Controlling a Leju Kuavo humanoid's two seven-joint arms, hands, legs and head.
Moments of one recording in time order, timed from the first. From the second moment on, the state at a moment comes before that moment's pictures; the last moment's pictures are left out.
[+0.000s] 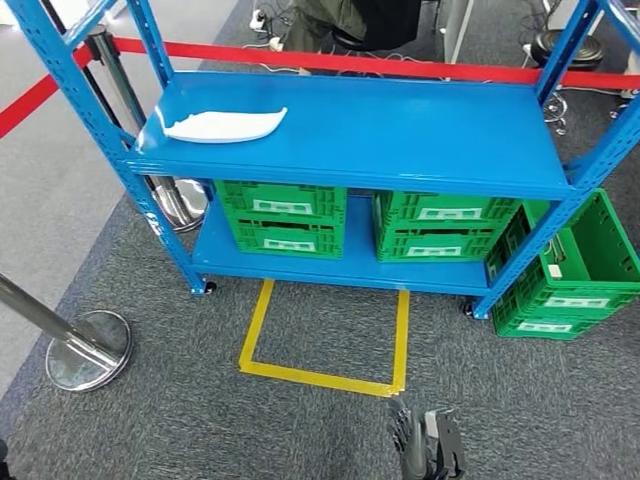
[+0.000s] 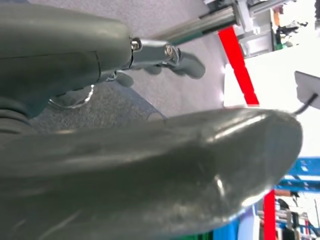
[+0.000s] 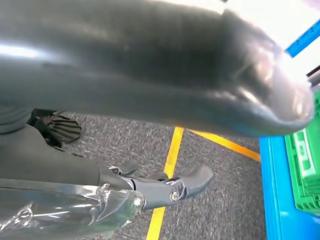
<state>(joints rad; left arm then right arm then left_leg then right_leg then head) 0.17 -0.30 0.50 -1.40 -0.12 -0.33 -0.70 0.12 0.23 -0.17 -0.80 0.12 0.36 -0.69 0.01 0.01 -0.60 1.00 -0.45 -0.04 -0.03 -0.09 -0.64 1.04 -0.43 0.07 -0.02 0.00</state>
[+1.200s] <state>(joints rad) 0.17 -0.29 0.38 -1.40 -0.20 -0.29 -0.70 0.08 0.23 -0.18 -0.76 0.10 0.33 -0.70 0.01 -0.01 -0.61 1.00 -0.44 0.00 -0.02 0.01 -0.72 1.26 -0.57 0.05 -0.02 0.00</state>
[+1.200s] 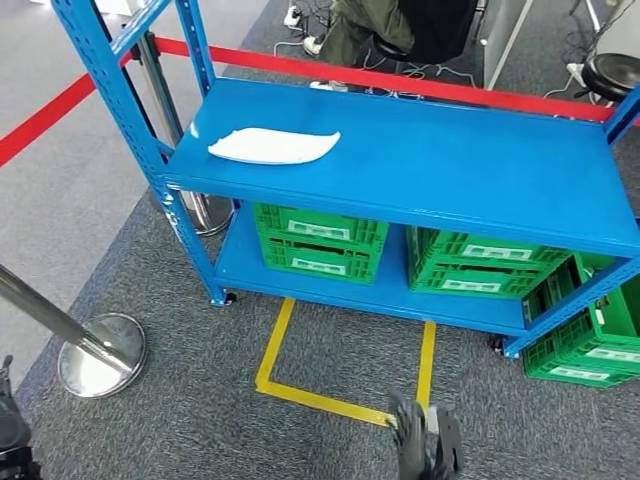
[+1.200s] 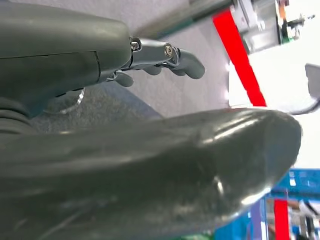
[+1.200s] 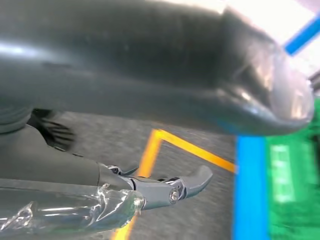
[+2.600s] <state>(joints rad) 0.16 -0.20 0.03 -1.46 -0.31 -0.17 -0.62 -0.02 0.09 -0.37 -0.22 0.26 -0.12 -0.12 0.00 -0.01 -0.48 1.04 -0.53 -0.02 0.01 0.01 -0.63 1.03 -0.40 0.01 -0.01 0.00</state>
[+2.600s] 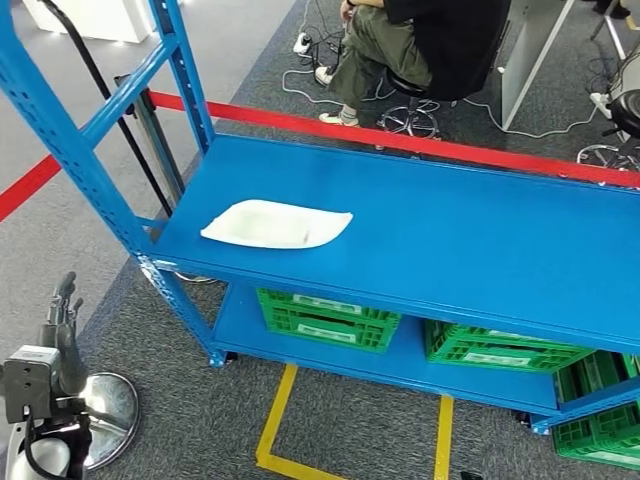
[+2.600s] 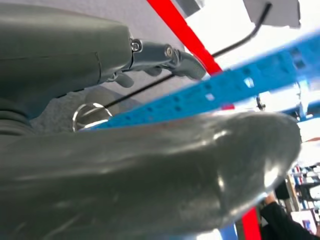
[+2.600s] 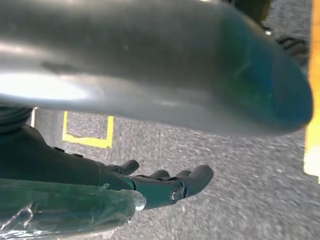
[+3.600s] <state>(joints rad) 0.16 -0.06 -0.20 -1.45 -0.53 0.00 -0.45 -0.03 0.08 -0.39 -0.21 0.30 -0.10 -0.14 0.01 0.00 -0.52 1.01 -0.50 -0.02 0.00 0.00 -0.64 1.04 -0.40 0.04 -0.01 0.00</state>
